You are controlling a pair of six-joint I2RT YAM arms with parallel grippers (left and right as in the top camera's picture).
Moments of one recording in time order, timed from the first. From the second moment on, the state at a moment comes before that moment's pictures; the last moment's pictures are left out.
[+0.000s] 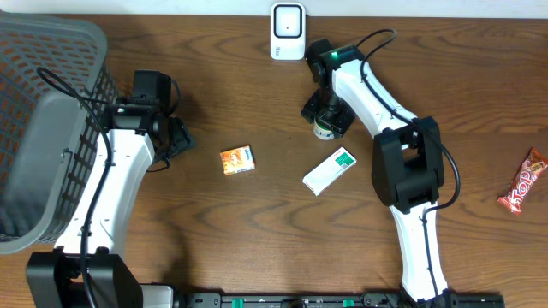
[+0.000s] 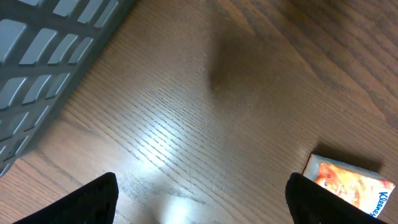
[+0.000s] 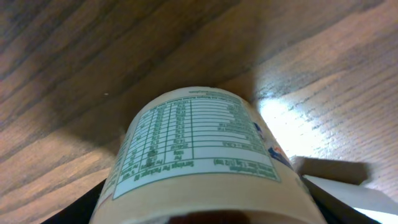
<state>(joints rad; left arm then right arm) -0.04 1.54 1.22 -1.02 -0.19 -0.56 0.38 2.40 2.03 -1.24 -0.03 0.99</state>
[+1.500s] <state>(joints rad) -0.04 1.54 1.22 -1.02 -0.19 -0.56 0.33 2.44 2.31 -1.70 -0.82 0.30</state>
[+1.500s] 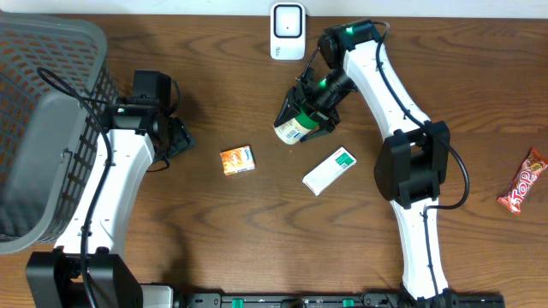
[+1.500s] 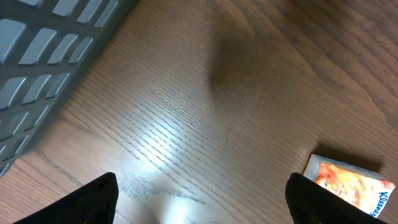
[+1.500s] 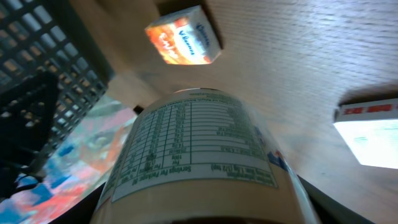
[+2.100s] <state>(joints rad) -0.04 1.54 1.22 -1.02 -0.19 -0.56 0.34 2.44 2.31 -1.33 -0.51 0.31</state>
